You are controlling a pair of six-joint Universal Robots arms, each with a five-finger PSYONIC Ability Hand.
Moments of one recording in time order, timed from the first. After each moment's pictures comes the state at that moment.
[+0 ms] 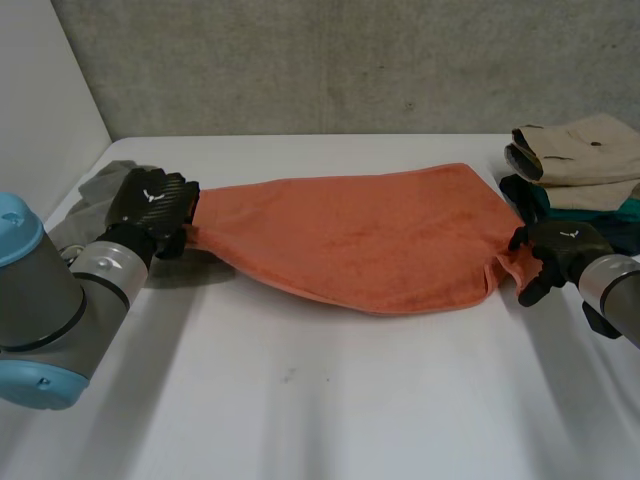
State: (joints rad) left arm 4.42 -1.87 -1.74 3.55 -1.45 3.58; right arm 1.62 -1.07 1.55 -0.04 1.34 2.84; left_hand 1.13 1.20 1.19 1.20 1.00; right_hand 0.49 0.48 0.48 0.46 0.27
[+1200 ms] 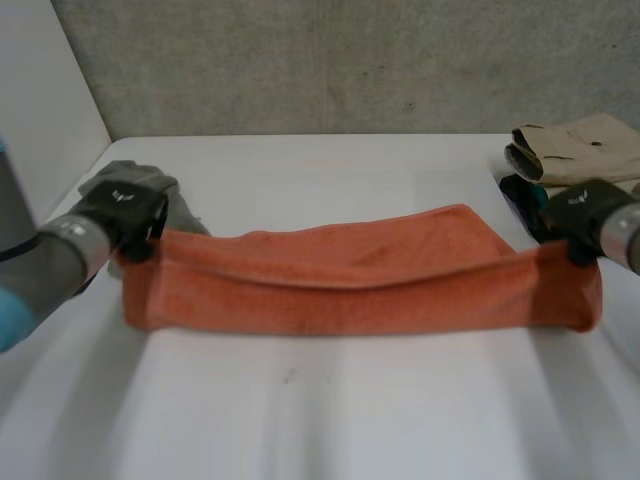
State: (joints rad) left arm 4.52 -1.97 -1.42 3.04 -1.44 3.63; right arm 1.66 -1.11 1.27 0.32 1.43 2.33; left_hand 1.13 1.20 1.19 1.20 1.00; right_hand 1.13 1.17 1.19 1.20 1.01
